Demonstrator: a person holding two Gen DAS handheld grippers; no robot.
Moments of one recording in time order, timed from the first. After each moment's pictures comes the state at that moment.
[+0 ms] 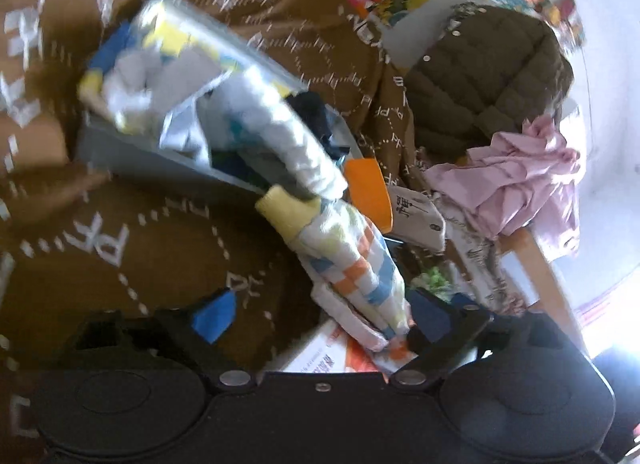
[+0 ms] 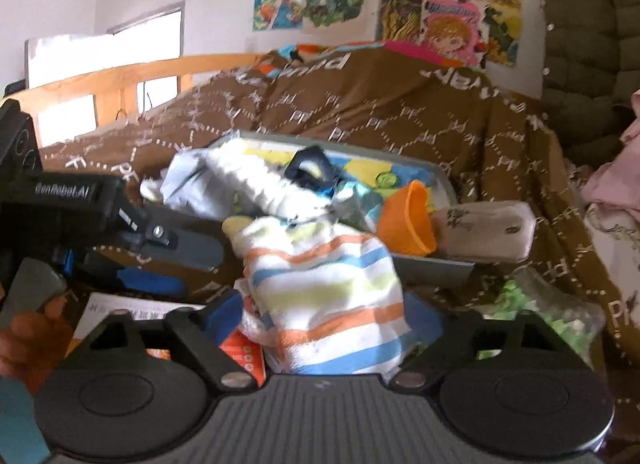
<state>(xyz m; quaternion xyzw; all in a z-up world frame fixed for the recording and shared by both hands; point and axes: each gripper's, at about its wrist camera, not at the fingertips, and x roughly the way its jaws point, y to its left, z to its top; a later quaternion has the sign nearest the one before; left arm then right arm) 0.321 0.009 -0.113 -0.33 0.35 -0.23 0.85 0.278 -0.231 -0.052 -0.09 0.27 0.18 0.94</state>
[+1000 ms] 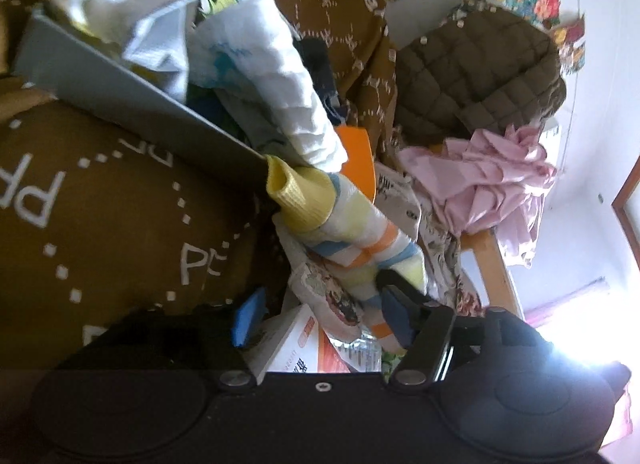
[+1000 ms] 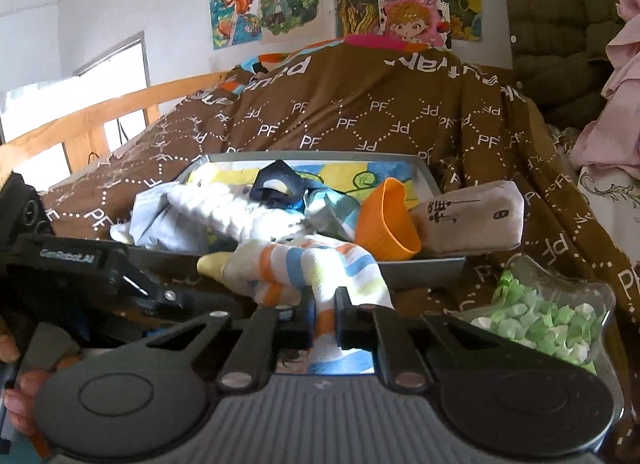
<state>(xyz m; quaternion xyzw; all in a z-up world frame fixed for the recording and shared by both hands) 0.365 -0.011 -0.142 -0.39 0.40 -0.29 0.78 0.302 -0.247 -0.049 -0.01 0.27 0.15 0.95</state>
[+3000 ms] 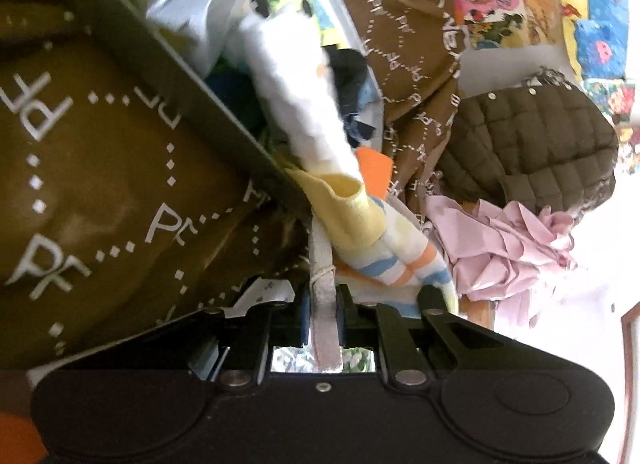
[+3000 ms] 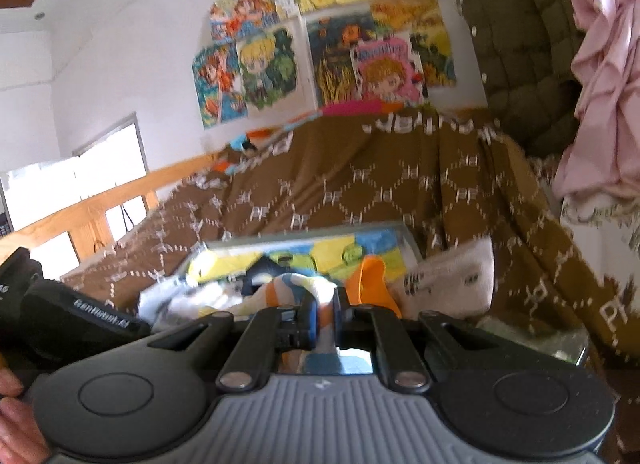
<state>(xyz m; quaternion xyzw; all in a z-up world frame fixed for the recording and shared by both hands) 0.359 -0.021 -0.122 -0.51 0.43 -0.18 0.72 0.293 -0.271 -0.017 0.07 0.17 0.15 0.97</state>
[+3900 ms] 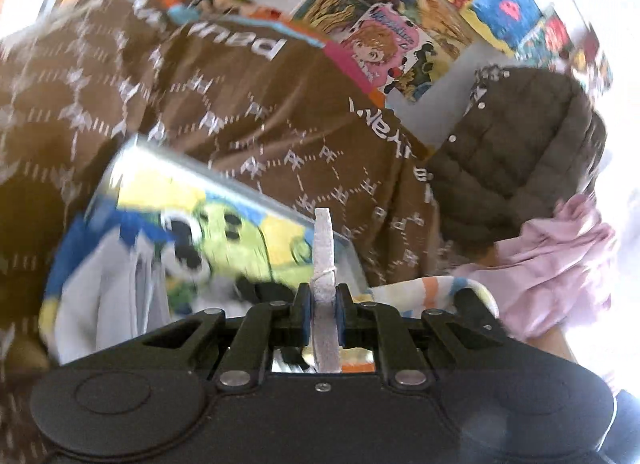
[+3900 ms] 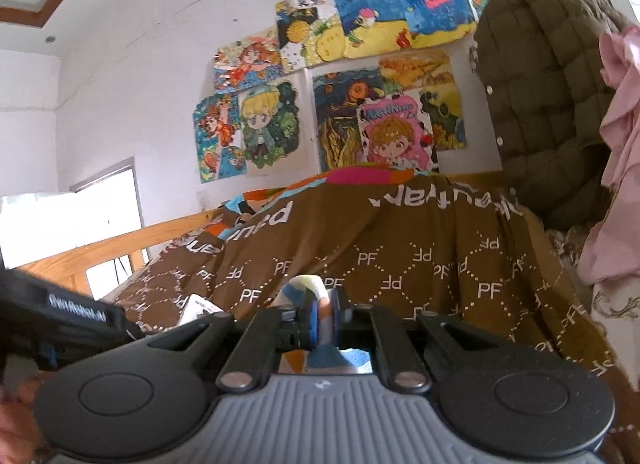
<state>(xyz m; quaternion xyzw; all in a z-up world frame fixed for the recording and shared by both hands) 0.403 -0.010 -0.009 -0.28 0.28 -0.12 0.91 0.379 -0.251 0.010 0.07 0.09 0.14 0.98</state>
